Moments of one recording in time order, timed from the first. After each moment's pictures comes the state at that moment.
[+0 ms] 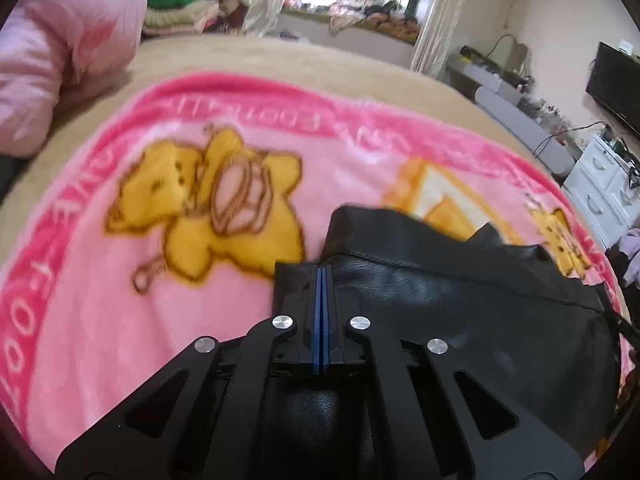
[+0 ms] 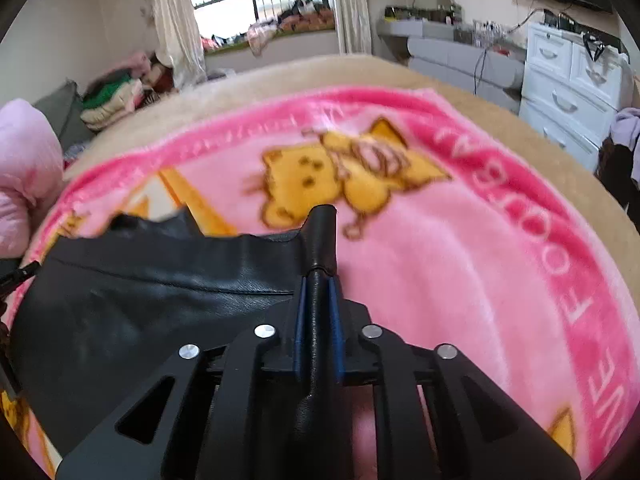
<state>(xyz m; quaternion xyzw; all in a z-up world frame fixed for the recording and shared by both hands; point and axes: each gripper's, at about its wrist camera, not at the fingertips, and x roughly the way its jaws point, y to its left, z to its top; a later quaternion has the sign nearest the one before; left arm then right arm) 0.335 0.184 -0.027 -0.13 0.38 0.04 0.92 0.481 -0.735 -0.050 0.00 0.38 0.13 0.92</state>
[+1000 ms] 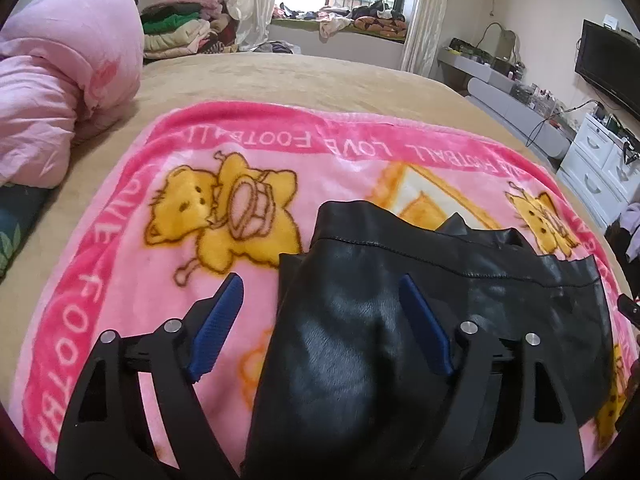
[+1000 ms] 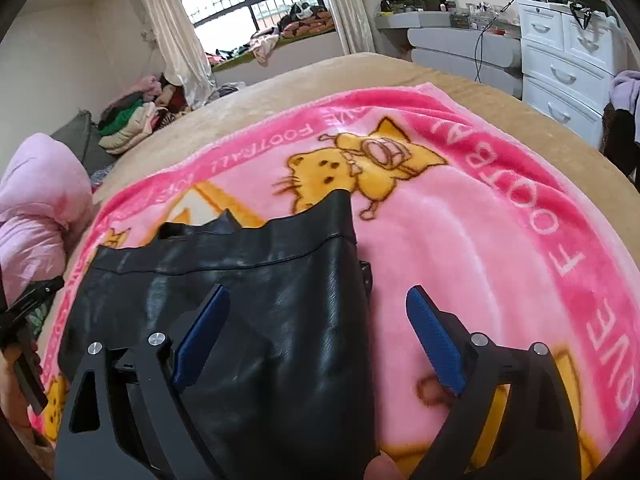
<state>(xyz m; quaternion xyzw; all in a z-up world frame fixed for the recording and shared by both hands) 0.288 0.163 0.028 -0.08 0.37 0.04 0.93 0.429 -0.756 -0.014 0.07 0.37 0.16 0.91</state>
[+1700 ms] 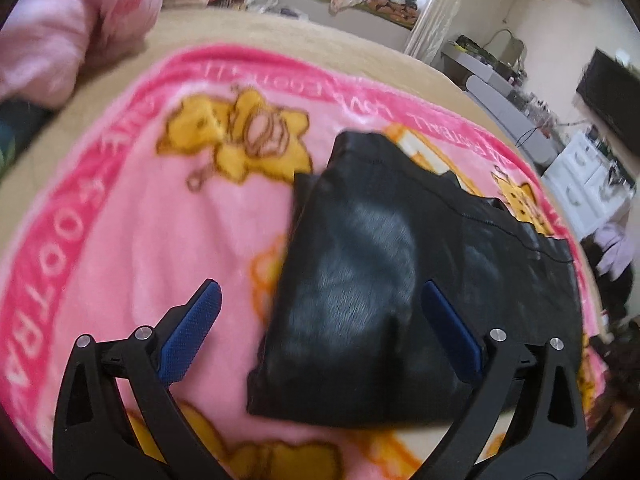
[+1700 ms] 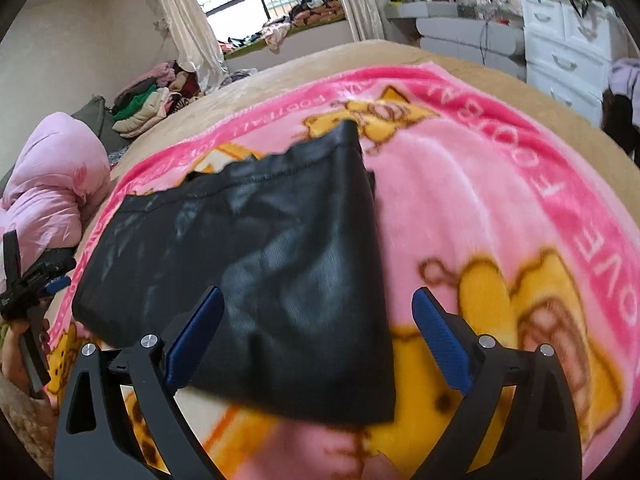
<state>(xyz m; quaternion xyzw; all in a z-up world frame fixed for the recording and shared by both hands) 0.236 0.189 -0.006 -0.18 0.41 0.01 0.89 0.353 -0.767 -0.038 0.07 0.39 0.17 0.90</state>
